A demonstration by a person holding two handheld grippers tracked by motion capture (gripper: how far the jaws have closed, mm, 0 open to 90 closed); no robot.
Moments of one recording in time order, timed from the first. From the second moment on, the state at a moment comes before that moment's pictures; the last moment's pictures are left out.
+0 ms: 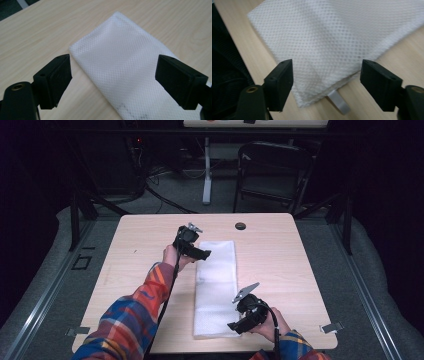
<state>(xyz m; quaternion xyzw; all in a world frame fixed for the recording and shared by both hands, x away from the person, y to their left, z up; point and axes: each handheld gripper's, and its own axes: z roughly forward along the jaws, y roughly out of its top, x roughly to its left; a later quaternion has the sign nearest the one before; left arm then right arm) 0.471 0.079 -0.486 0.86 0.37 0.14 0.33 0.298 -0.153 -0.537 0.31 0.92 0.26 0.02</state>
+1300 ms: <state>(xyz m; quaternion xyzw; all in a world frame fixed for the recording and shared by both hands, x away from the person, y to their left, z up) 0.337 0.086 -0.497 0.89 0.29 0.11 0.33 0.311 -0.177 -0.530 0.36 0.90 0.24 0.07</state>
